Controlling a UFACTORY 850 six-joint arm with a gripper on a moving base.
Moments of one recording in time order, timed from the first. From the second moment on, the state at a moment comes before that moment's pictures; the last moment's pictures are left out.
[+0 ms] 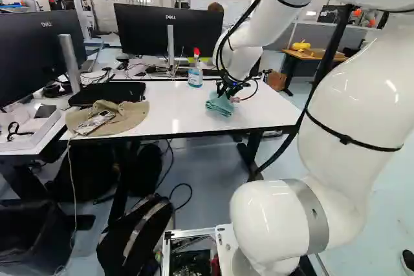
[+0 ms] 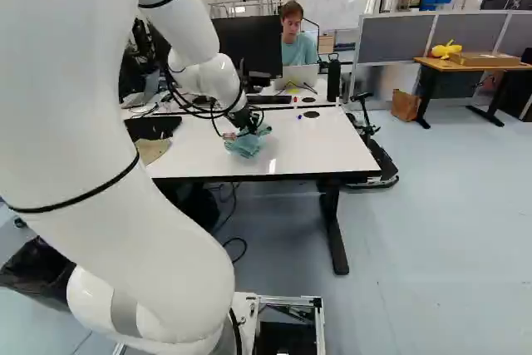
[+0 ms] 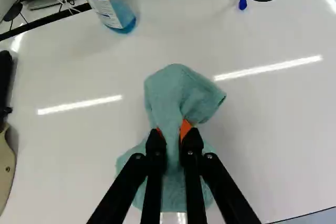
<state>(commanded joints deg) -0.9 -1.5 -43.7 9.2 -5.9 0.0</state>
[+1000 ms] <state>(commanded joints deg) -0.9 4.7 -37.6 9.2 -5.9 0.0</state>
